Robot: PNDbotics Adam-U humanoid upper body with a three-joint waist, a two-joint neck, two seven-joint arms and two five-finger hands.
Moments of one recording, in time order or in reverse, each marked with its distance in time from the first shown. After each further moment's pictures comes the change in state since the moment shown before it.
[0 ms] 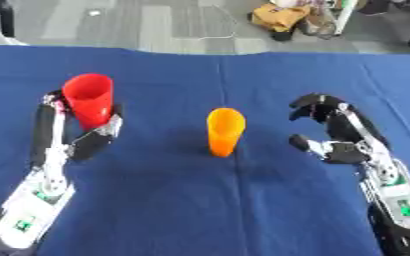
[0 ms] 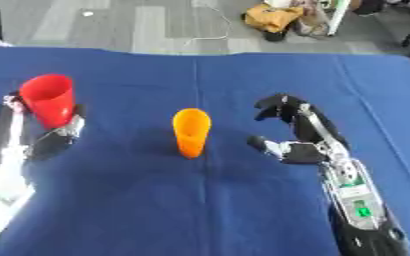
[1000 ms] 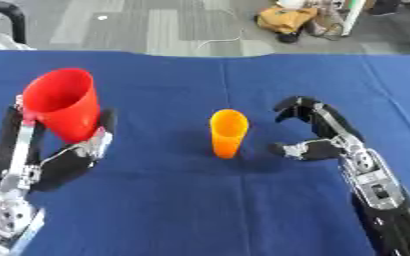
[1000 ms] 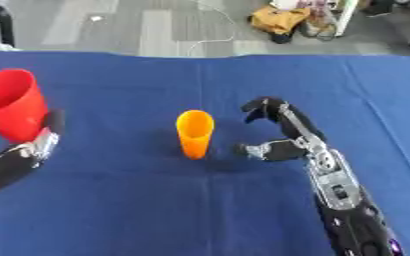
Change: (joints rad) left arm 0.155 0.064 -0.019 -0.405 0.103 0.084 -0.138; right arm -0.099 -0.025 0.018 0.219 0.163 -0.086 -0.047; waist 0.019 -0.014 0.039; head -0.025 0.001
